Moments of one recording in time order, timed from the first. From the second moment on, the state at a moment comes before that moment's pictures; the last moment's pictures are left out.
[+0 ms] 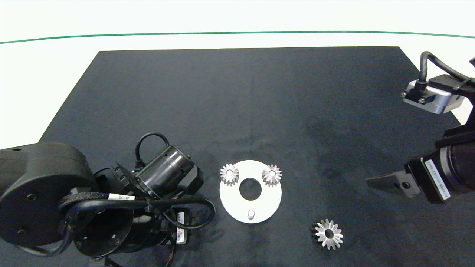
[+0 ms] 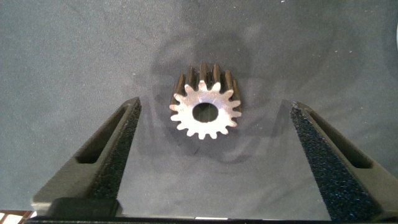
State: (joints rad) left arm -0.78 1.63 -1.04 0.56 0.38 -0.70; right arm 0.65 1.42 -1.42 0.87 -0.35 0.16
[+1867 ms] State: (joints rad) left arm -0.78 1.65 -1.02 0.51 0.38 -0.70; right arm 0.65 1.44 -1.42 0.87 -0.35 0.16
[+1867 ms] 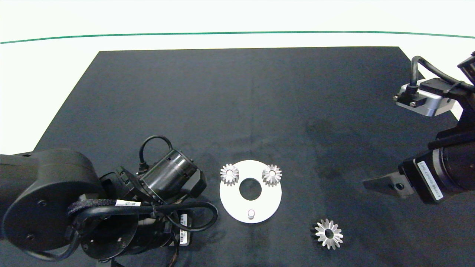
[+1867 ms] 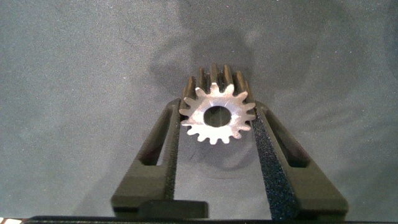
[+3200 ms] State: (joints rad) left arm -0.79 1.65 -0.99 0.50 0.42 -0.68; right arm 0.65 1.44 -1.42 0.87 -0.35 0.16
